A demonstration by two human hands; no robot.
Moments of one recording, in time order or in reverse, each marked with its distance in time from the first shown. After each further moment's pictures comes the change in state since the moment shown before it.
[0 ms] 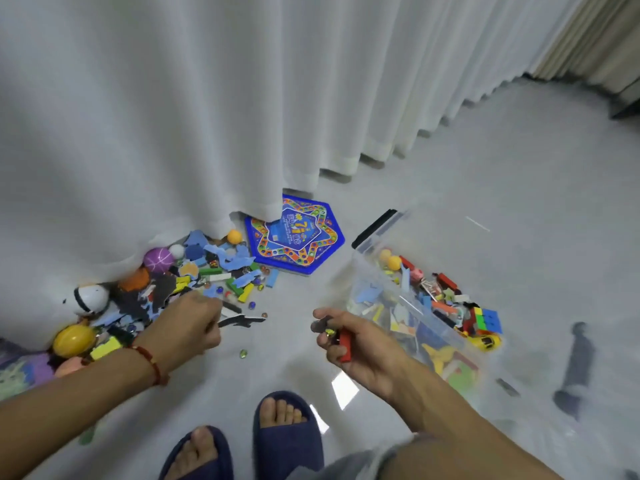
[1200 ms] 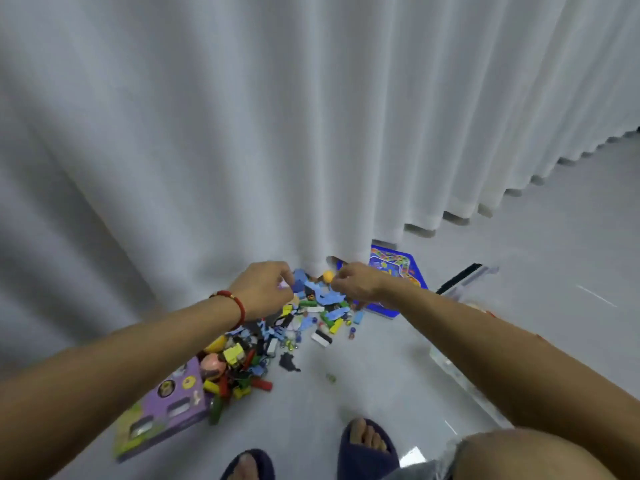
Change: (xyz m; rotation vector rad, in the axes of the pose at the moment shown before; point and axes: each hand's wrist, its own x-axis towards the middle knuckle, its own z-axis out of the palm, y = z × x) left_hand -0.034 0.002 -0.152 -0.307 0.040 -0.390; right_hand 0.035 -0.051 0.176 -1.635 -0.071 -0.369
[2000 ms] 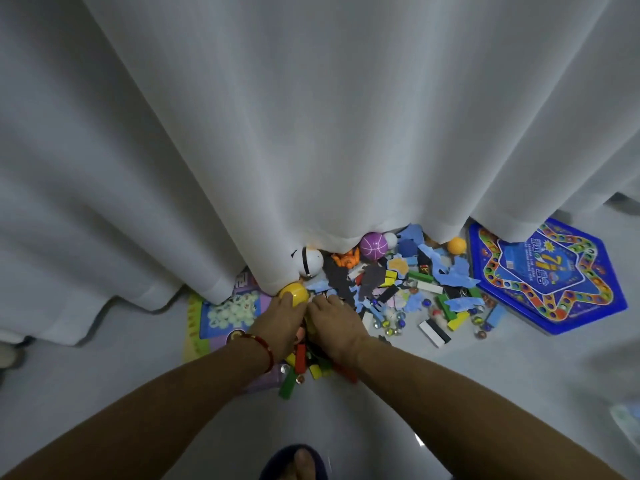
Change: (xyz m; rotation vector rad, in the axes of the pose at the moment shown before) left_hand 0.020 -0.270 0.156 0.358 -0.188 -0.173; right_hand 0.190 -0.016 0.304 -0.750 -0.150 -0.570
